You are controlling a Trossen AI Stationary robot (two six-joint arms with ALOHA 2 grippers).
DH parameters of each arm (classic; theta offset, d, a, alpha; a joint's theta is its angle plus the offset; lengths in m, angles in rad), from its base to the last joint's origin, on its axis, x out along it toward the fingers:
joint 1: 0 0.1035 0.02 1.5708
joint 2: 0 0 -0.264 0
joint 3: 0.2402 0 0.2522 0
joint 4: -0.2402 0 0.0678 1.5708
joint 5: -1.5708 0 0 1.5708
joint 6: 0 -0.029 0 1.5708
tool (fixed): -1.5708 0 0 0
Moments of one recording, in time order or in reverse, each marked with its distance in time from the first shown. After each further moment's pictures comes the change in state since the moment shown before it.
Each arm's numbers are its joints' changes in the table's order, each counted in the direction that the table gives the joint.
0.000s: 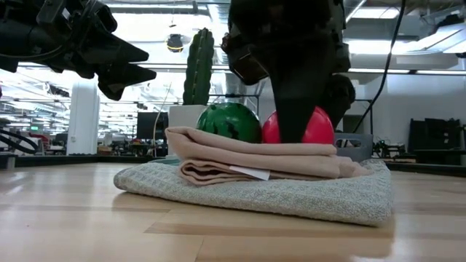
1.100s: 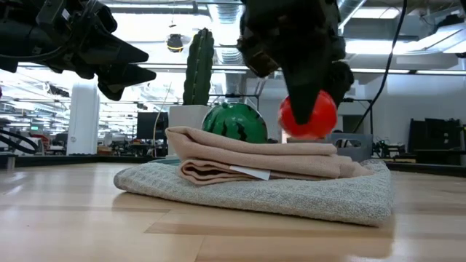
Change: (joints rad) left arm 0.000 0.000 0.000 -0.004 0.000 -0.001; right arm -0.086 0.074 0.000 -0.158 -0.005 0.045
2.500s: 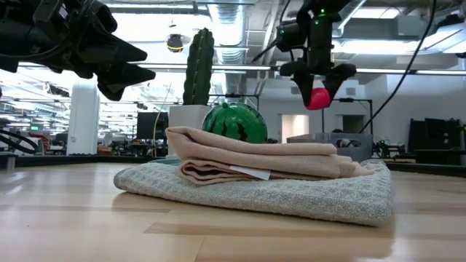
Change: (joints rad) left arm 0.000 0.000 0.000 0.000 0.023 0.011; right arm -0.830 0.289 0.000 -0.297 0.284 0.208
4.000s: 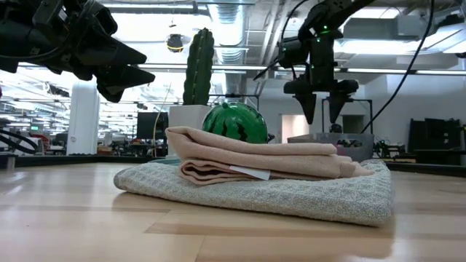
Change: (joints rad) left arm 0.000 0.000 0.000 -0.018 0.000 0.005; right arm -0.021 -0.002 -0.160 0.133 0.001 0.067
